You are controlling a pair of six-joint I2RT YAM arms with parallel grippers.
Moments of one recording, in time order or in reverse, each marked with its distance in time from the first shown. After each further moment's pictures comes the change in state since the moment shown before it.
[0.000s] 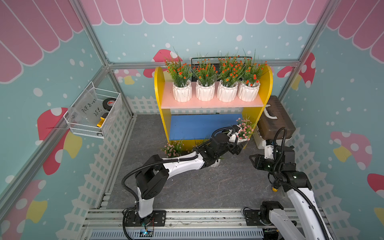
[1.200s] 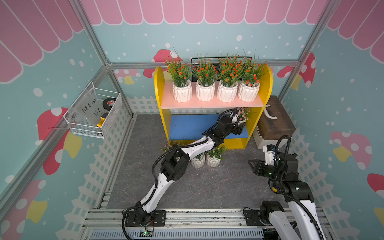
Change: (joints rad) left arm 0.154 0.503 0.641 -0.121 0.039 -0.030; right arm 0.000 -0.142 -0.070 -0.018 -0.081 0.036
